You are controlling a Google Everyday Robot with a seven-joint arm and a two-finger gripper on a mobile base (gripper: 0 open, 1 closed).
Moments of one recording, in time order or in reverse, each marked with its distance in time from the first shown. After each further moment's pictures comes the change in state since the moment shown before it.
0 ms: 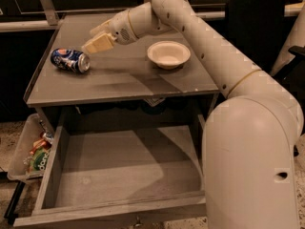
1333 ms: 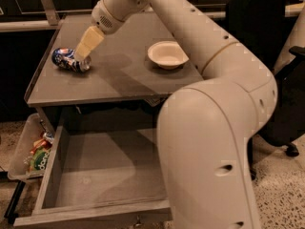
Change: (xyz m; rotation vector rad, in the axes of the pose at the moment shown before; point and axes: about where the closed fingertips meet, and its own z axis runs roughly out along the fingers) arm -0.006 0.004 0.016 0.025 0.355 -0.001
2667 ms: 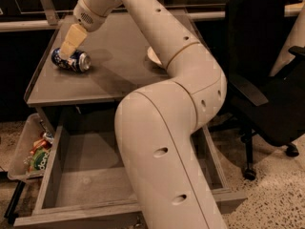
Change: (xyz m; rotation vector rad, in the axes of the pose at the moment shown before) arm -0.027 -0.005 0.043 -0.050 0.090 0.007
